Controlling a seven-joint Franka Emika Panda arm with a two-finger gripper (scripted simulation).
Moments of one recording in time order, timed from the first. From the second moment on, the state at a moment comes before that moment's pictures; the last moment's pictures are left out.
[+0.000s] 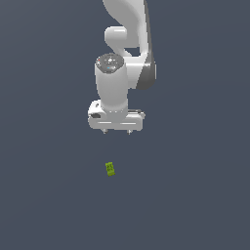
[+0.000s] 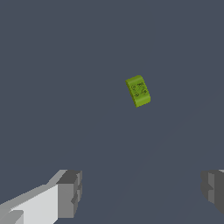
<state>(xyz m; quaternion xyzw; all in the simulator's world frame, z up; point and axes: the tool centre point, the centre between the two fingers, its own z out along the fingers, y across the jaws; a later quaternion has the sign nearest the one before) -0.001 -0.032 0.177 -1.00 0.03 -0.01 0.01</state>
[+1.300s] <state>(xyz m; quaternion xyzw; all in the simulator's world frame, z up) 0.023 -0.021 0.167 -1.00 -0.04 -0.01 0.00</state>
